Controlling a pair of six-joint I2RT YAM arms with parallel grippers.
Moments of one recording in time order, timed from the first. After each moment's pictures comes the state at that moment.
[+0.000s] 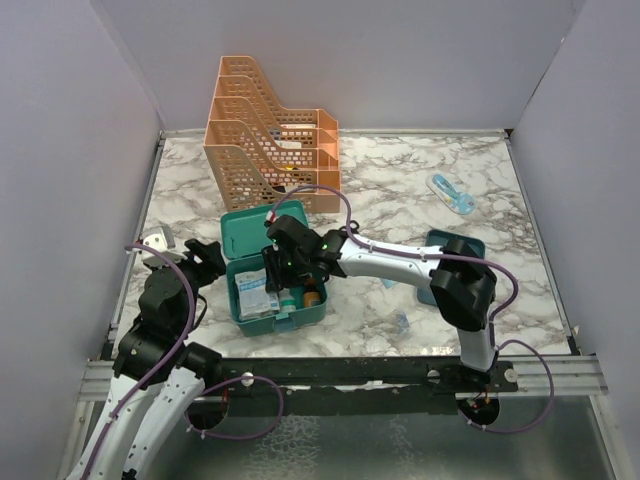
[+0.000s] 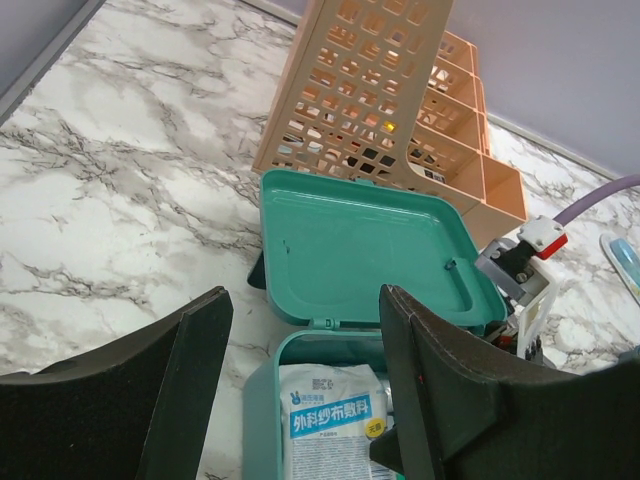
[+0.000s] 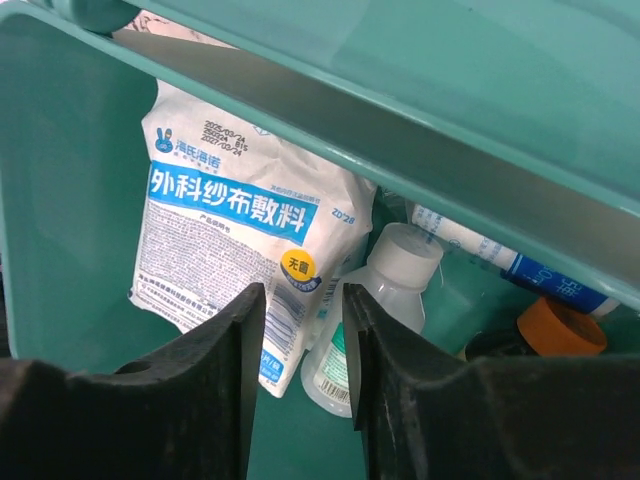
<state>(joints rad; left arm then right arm) -0.40 0.30 0.63 -0.54 -0.47 -0.49 1.09 1.97 1.51 -0.41 -0.10 0.64</state>
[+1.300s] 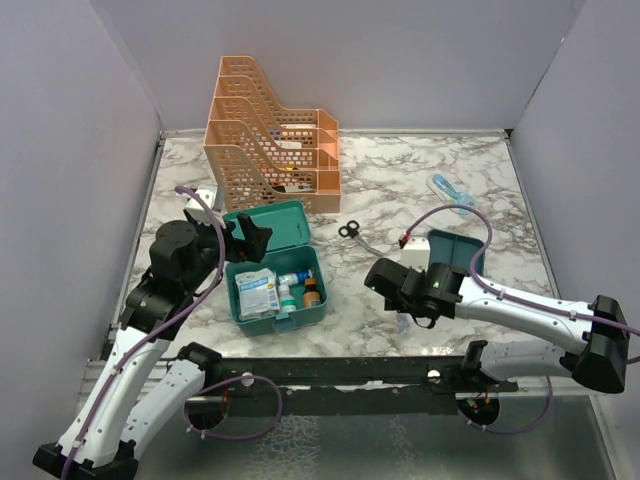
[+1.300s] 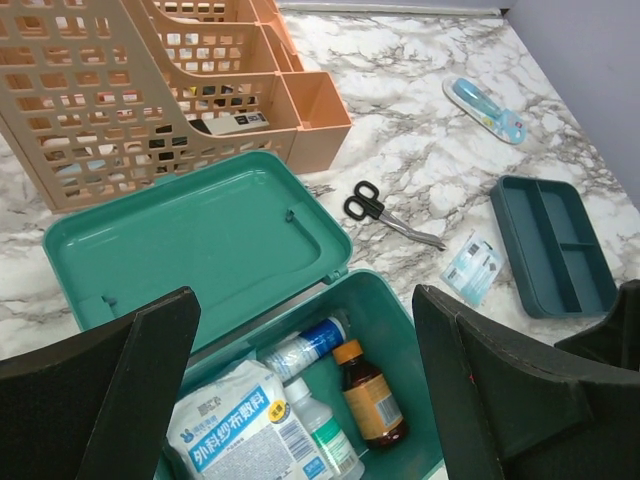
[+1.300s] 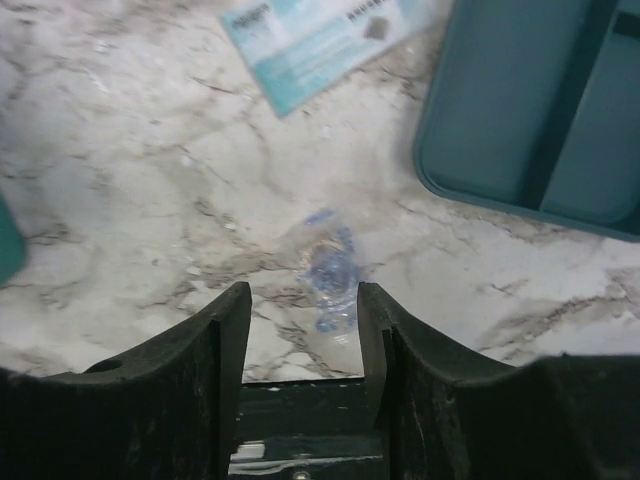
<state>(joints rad) -0.40 0.64 0.86 -0.45 0.07 -0.30 1.10 1.19 0.93 -0.97 0.57 1.02</state>
